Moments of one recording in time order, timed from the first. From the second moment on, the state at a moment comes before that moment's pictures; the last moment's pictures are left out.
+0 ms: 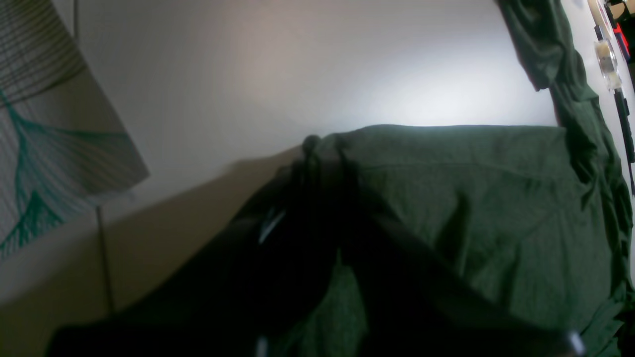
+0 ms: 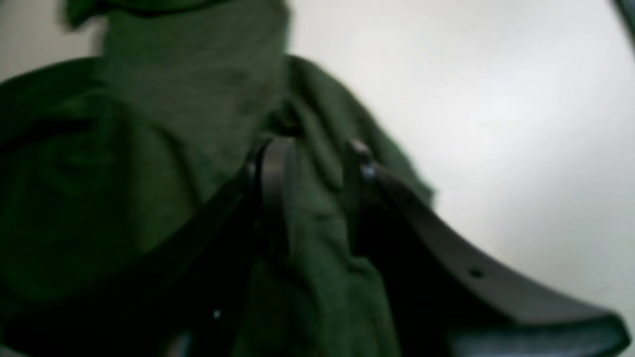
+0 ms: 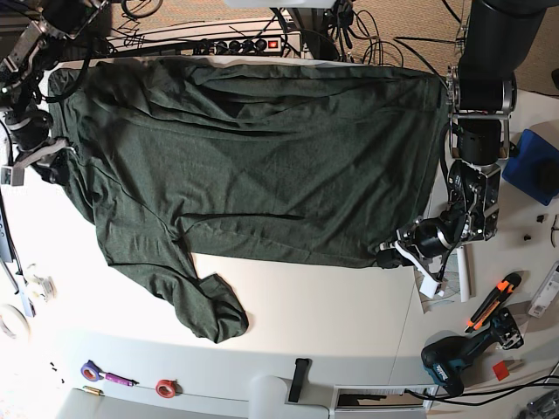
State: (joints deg) left arm -29.8 -13.4 1.1 40.2 -39.3 -32.0 37.1; right arm -6.5 22.8 46.5 84.9 29.6 39.8 -43.2
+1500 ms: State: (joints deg) left arm -29.8 -13.2 1.1 40.2 -38.9 -32.1 36.9; right arm 22.5 29.6 15.4 43.9 34.2 40.0 -44.4
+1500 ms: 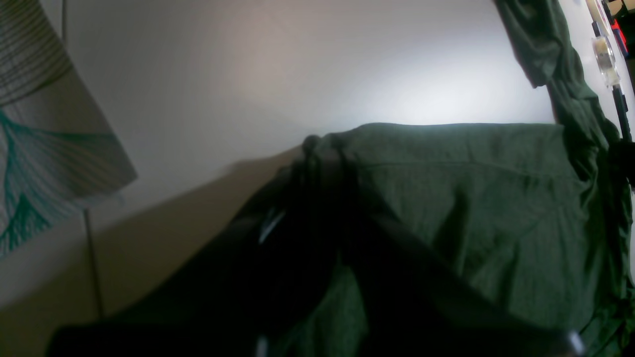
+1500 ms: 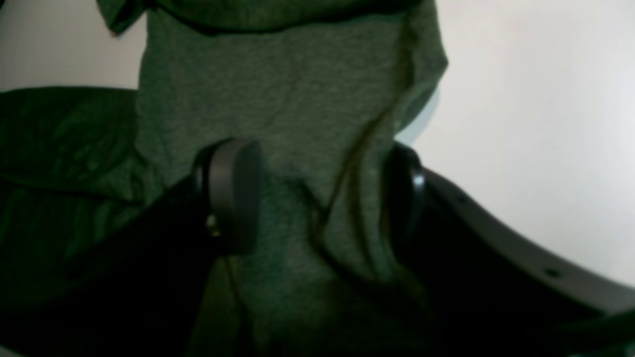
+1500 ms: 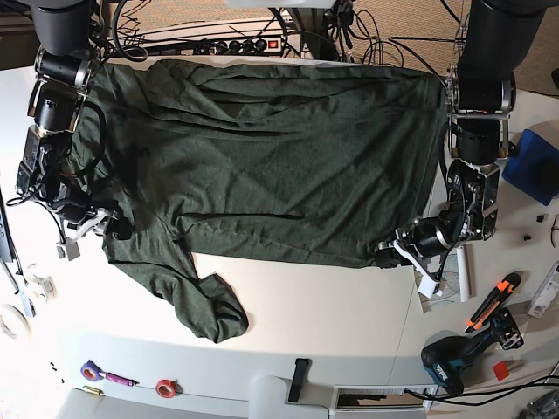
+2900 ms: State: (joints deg) left arm -17.5 -22.4 -13.9 49.0 -82.4 -43.3 78.4; right arm 1.4 28.5 35.0 82.8 63.2 39.8 -74.7
